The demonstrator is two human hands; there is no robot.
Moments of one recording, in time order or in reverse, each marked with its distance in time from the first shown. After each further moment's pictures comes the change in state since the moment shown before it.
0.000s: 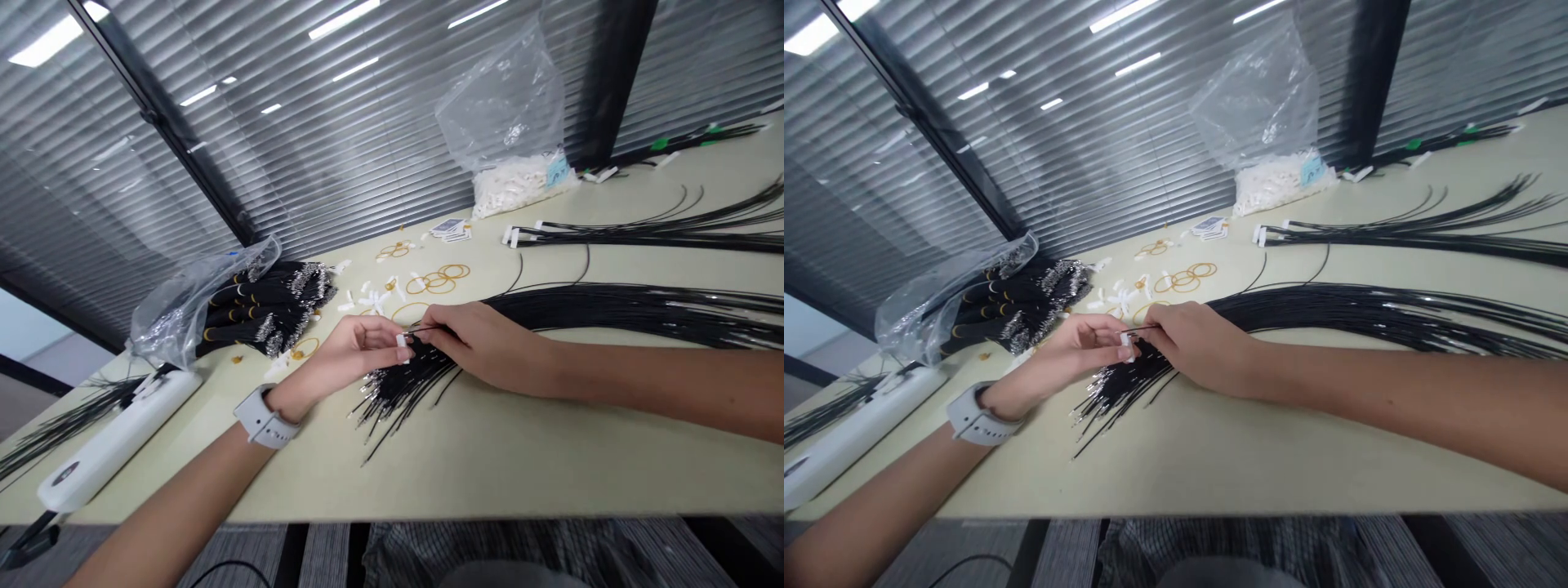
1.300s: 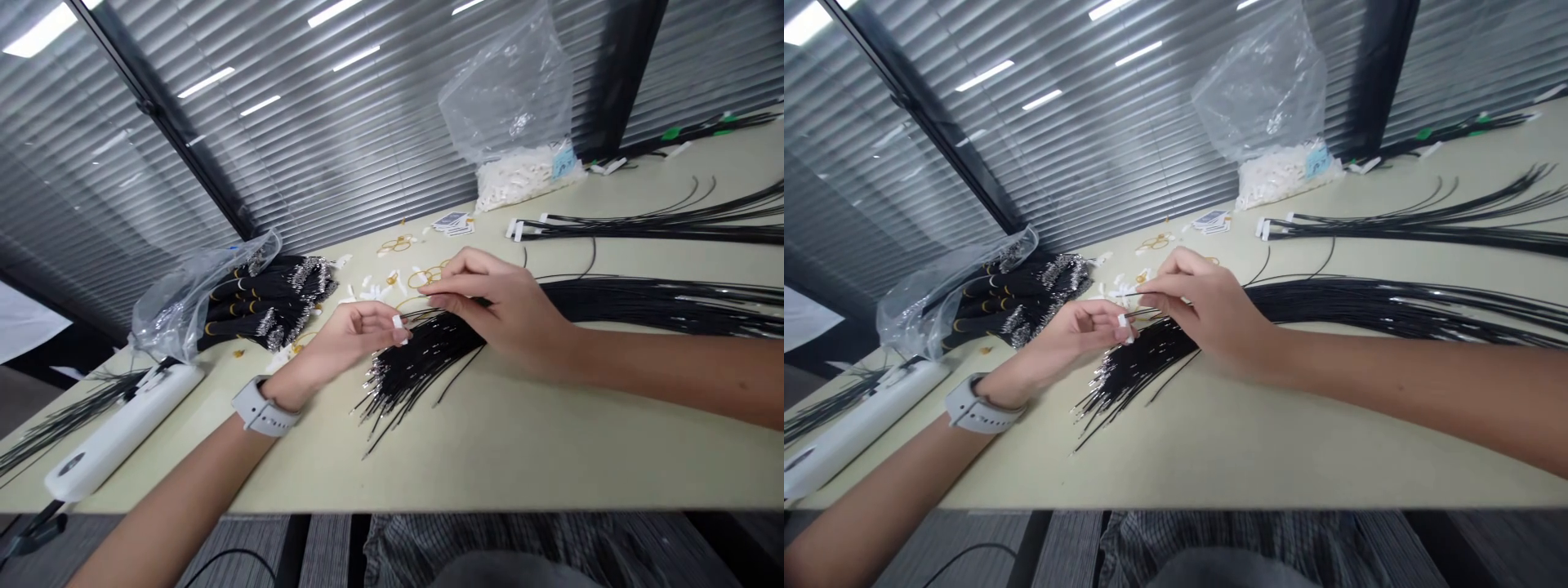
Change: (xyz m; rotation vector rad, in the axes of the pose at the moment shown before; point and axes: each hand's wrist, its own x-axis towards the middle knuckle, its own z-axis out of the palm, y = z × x) left_hand 0.004 0.004 -0.002 -0.030 0.018 0.051; right_hand -0.002 0.006 -0.007 0.076 0.441 -0.265
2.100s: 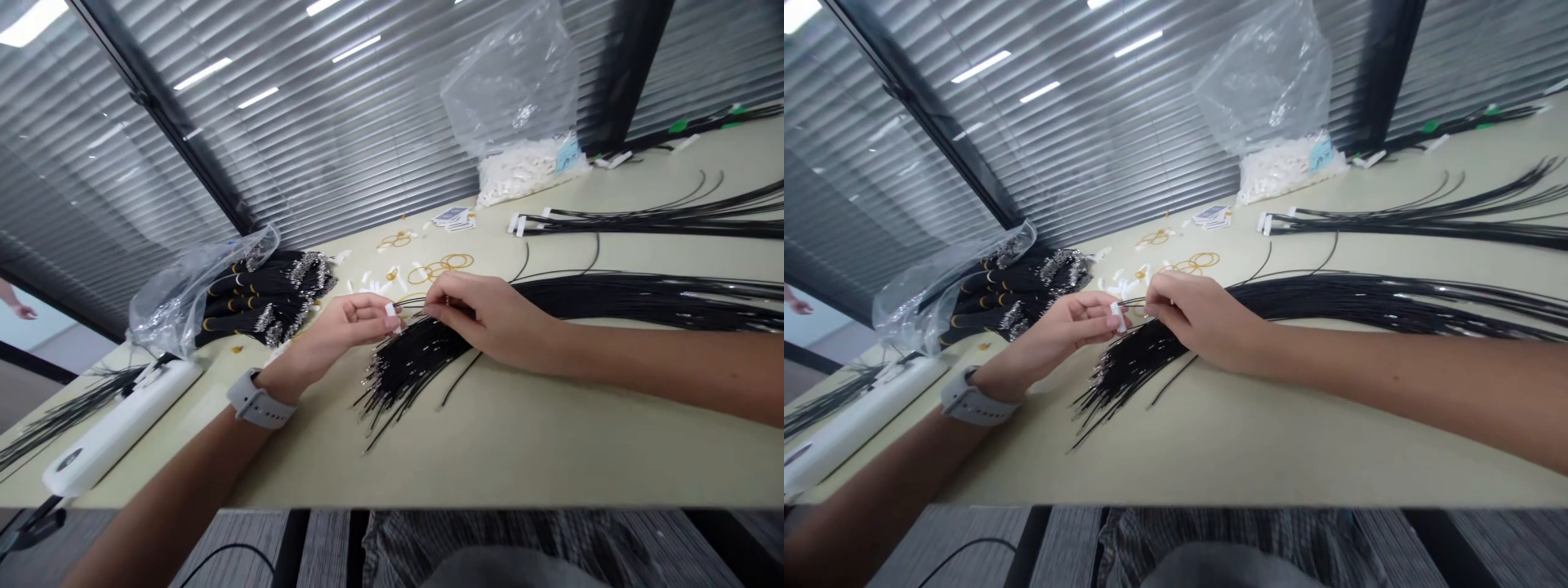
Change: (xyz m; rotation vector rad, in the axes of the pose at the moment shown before) left_hand 0.000 -0.003 -0.013 -0.006 -0.036 -0.022; right_hand 0.000 0.009 0.004 -0.018 -0.231 0.056
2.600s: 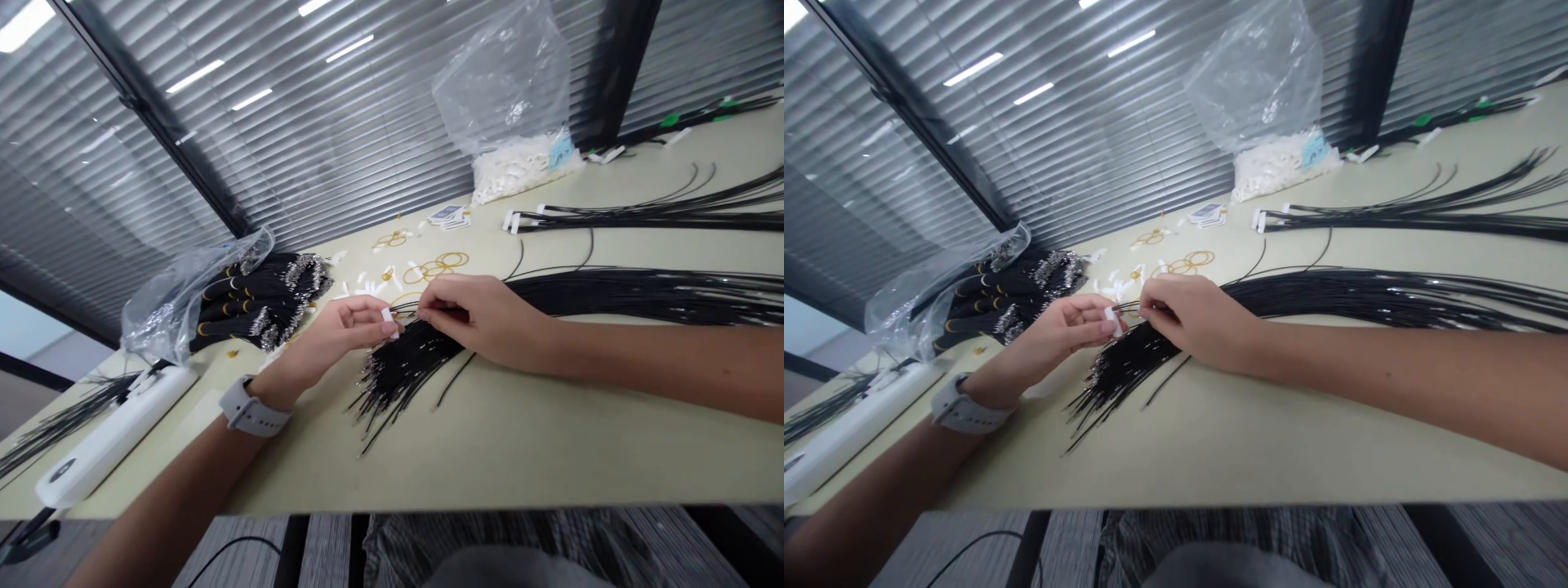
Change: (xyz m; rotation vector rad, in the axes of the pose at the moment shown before) left_hand -0.002 0.001 0.003 0.056 -0.020 0.018; right_hand 0.000 0.001 0.001 -0.066 0.004 -0.018
